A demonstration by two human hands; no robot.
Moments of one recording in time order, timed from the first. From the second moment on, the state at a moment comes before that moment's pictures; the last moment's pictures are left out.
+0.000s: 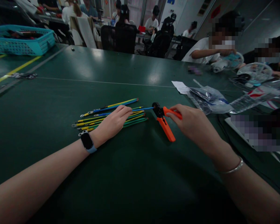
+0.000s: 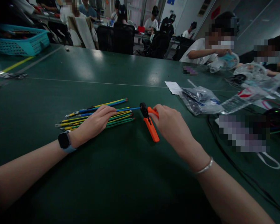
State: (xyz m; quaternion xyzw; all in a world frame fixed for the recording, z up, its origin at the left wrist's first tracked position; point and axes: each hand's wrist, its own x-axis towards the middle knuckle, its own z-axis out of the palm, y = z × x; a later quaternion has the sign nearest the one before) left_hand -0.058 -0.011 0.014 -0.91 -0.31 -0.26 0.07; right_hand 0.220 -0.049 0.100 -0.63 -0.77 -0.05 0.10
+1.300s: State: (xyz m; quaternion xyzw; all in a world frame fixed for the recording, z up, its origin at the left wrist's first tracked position) left_hand -0.061 -0.002 0.009 -0.82 -0.53 -0.18 0.05; right_hand 0.207 -0.040 0.117 -0.64 -0.77 0.00 0.02
